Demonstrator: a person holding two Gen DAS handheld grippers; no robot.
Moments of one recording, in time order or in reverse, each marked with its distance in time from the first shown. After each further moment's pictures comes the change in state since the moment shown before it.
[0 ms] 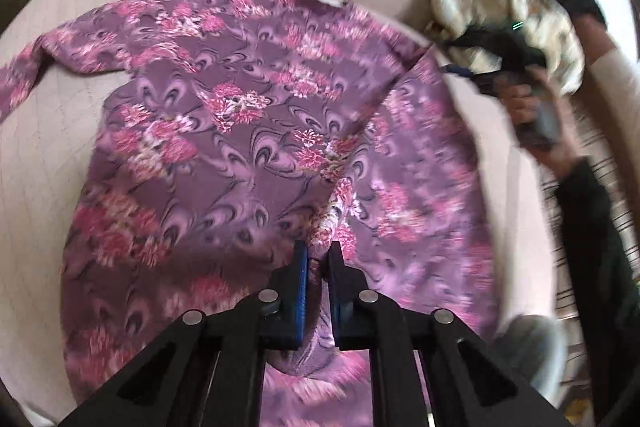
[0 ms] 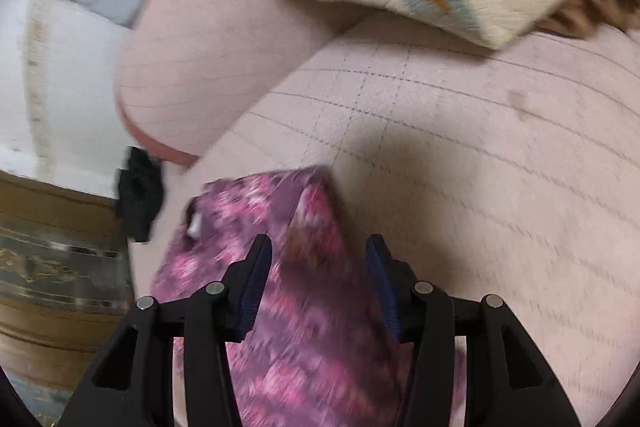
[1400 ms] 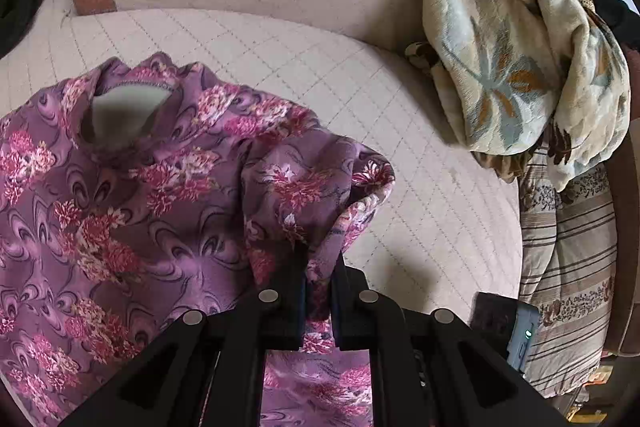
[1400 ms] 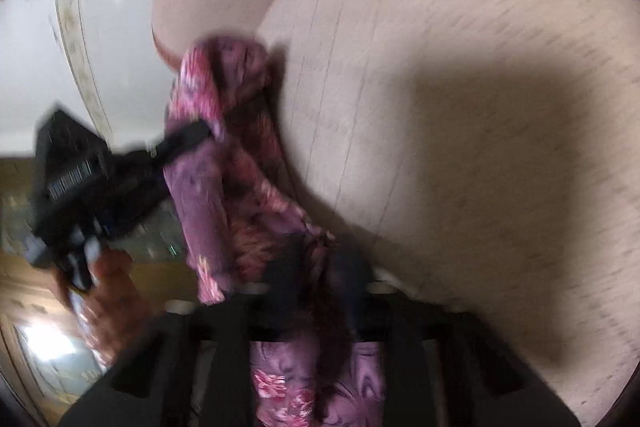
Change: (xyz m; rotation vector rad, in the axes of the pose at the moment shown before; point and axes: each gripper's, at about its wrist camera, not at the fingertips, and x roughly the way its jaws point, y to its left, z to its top) left arm 0.151 -0.124 0.235 0.016 0.200 -0.015; right arm 0.029 -0.050 -0.099 0.050 0.200 0.290
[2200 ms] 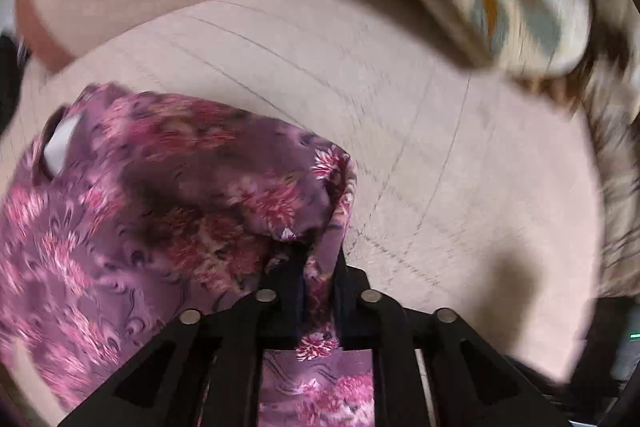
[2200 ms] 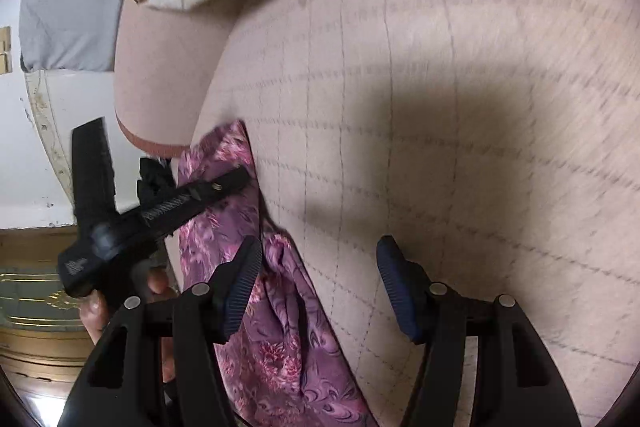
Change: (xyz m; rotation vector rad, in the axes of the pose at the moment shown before) left arm 0.059 -0.090 -0.006 0.152 0.057 0.249; right arm -0.095 -0.064 -0.007 0.232 -0.140 -0.054
